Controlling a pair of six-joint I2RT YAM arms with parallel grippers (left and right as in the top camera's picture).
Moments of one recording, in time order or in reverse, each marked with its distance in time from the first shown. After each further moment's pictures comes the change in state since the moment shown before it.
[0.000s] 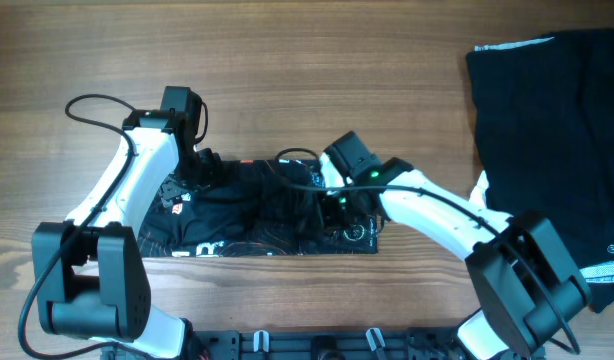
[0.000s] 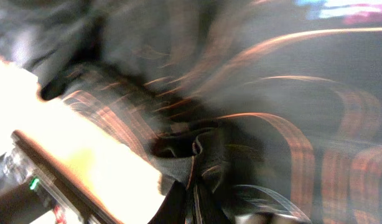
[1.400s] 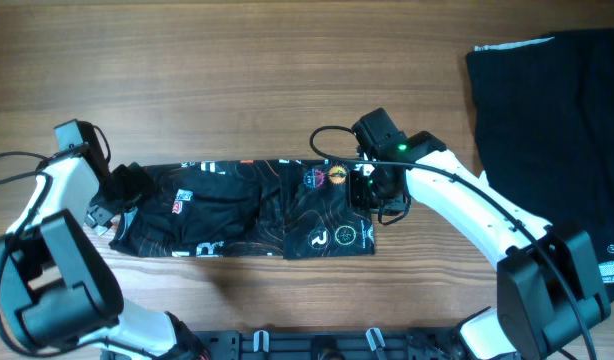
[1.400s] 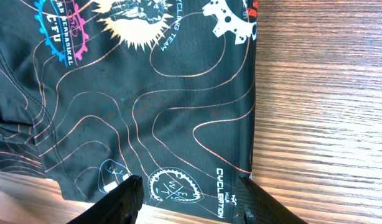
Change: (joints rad) left arm 0.491 0.039 -0.172 0.320 -0.032 0.110; right arm -0.143 -0.058 0.126 -0.359 0.322 0.081
